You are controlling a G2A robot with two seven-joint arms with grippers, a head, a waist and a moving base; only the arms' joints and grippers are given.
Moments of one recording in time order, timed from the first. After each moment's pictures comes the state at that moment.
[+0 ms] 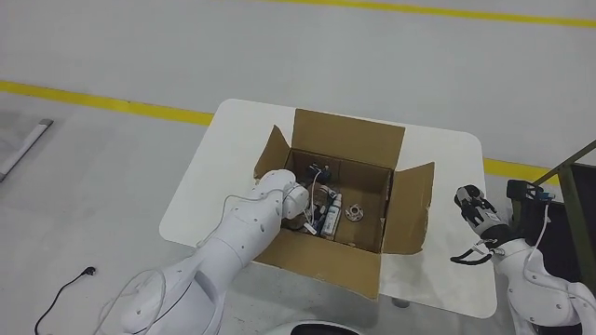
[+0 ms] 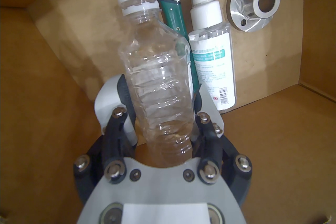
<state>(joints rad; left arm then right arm) 0.47 -1.66 -0.52 -0.52 0.77 -0.17 -0.87 -1.70 -1.16 1.83 -1.93 -0.56 -0.04 0.42</state>
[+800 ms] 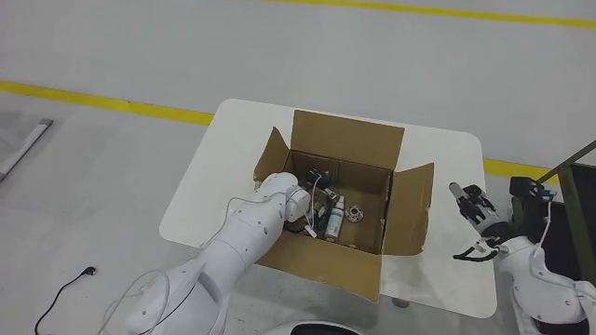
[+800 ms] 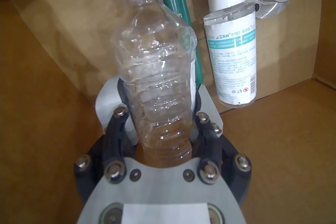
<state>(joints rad) 0.48 -1.68 -0.54 -0.49 0.81 -0.18 -0.89 -1.68 -1.15 1.85 -1.95 -0.44 -0.01 0.51</state>
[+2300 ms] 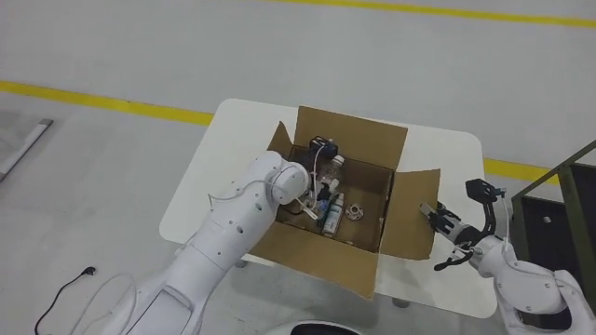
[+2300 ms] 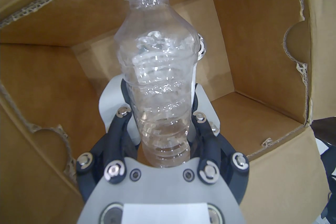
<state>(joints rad) 0.58 -1.54 -0.81 -1.02 0.88 -0.14 -1.06 -1.64 -1.13 1.74 -1.94 -0.44 0.06 0.72</state>
